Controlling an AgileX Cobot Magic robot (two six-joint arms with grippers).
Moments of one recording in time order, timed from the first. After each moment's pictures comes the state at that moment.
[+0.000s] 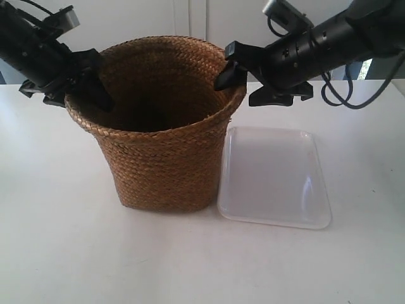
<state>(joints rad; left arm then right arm) -0.02 1.80 -1.57 -0.60 1.19 0.34 0.11 1.79 -1.39 0.85 0.72 -0.37</state>
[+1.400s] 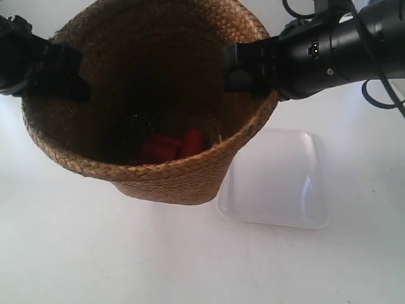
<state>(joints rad) -0.19 1.25 -1.17 -0.50 0.87 0.28 0.28 1.33 -1.09 0.64 0.57 -0.30</state>
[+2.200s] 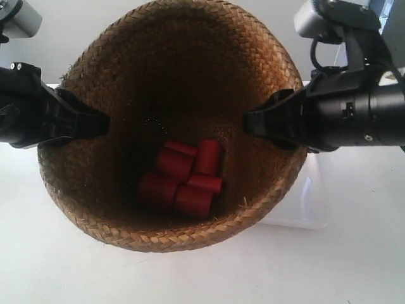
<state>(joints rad) -0.40 1.05 -0.85 -0.51 0.52 0.32 0.34 1.10 -0.81 0.61 0.44 -0.36</state>
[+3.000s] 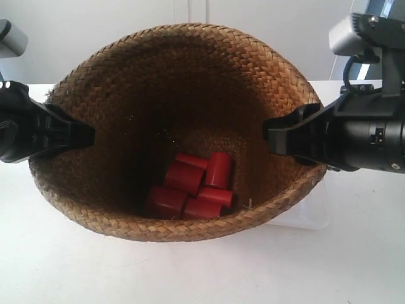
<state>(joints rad) -0.35 1.04 -0.78 -0.42 0.48 0.17 0.35 0.99 -0.70 0.50 0.33 -0.23</state>
